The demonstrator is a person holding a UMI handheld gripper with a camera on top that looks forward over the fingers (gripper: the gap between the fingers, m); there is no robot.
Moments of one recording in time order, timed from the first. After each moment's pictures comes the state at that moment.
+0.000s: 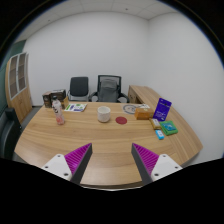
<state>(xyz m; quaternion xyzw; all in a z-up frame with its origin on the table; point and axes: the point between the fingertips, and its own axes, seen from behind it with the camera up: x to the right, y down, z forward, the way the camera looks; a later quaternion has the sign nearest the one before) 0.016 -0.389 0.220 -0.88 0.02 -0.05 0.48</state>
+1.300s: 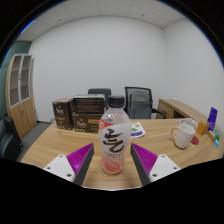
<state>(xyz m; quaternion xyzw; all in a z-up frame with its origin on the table) -0.322 -0.038 0.085 -0.82 0.01 -0.02 0.57</state>
